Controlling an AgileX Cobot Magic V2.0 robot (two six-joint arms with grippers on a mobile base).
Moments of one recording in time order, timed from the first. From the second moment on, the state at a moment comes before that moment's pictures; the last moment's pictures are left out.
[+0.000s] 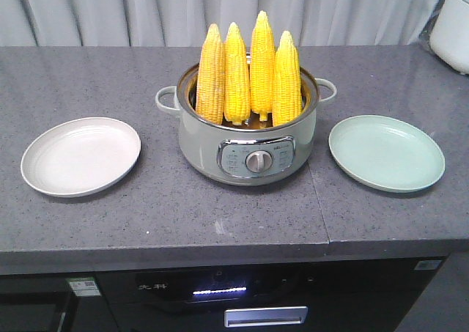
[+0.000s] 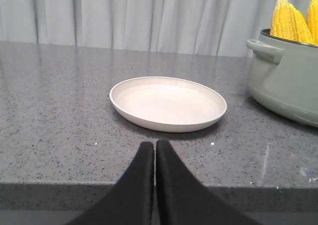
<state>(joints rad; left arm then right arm) -0.02 -0.01 0.03 0.17 0.13 -0.27 0.09 -0.01 0.03 -0.20 0.08 0.12</state>
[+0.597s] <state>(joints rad) -0.02 -0.01 0.03 0.17 0.13 -0.27 0.09 -0.01 0.03 -0.20 0.08 0.12</state>
